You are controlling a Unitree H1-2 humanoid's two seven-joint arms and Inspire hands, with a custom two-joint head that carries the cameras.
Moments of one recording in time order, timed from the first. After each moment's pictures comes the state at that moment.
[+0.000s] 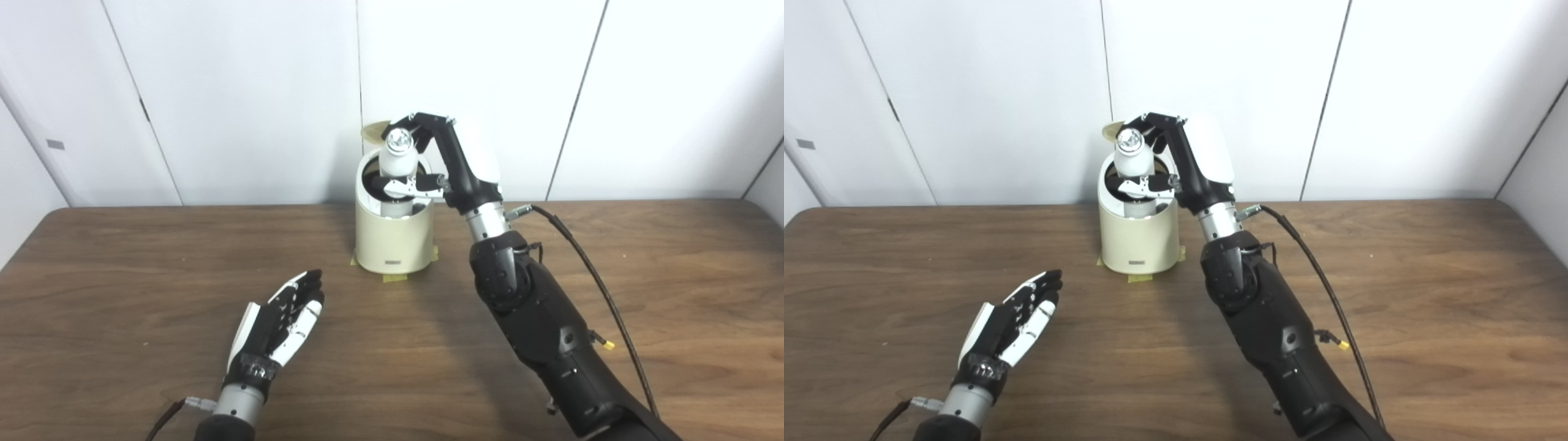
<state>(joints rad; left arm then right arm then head) -0.03 0.10 -0.08 -0.26 0.21 0.29 -0.08 -0.72 -0.06 0.23 0.43 -0.61 -0.30 -0.40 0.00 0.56</state>
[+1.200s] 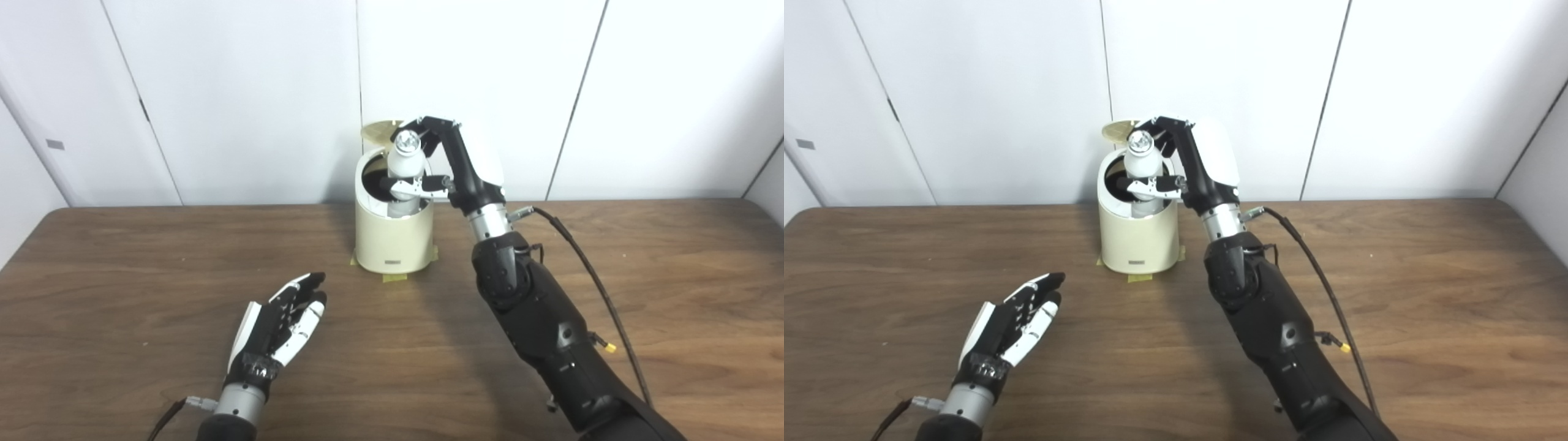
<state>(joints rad) -0.02 0.09 -0.08 -0.28 0.23 0.31 -0.08 -0.75 -0.06 0.21 0.53 -0.61 -0.31 -0.43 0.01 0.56</state>
